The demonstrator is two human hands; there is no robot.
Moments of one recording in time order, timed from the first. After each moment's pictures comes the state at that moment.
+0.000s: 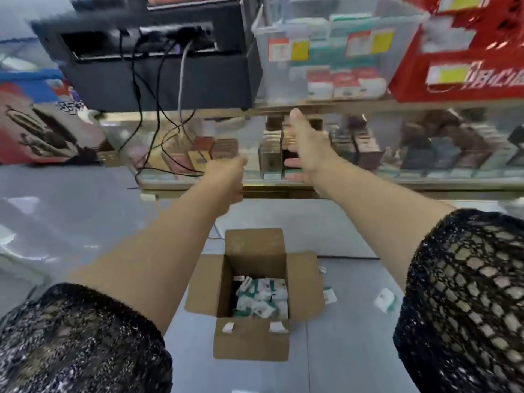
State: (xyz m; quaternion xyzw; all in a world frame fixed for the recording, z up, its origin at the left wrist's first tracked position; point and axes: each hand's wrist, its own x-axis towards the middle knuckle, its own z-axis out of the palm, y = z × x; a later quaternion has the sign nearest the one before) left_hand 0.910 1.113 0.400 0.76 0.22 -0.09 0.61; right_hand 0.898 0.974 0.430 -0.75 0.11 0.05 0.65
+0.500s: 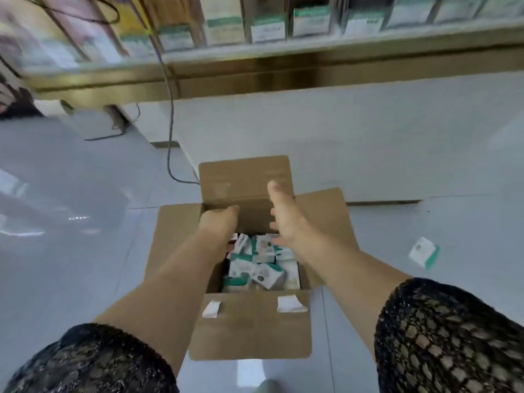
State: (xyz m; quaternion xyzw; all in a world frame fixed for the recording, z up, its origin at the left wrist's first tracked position) left_hand 0.916 1.152 0.016 0.74 0.34 -0.18 0.55; right_hand 0.896 1.031 0.028 -0.71 0.22 0.23 0.63
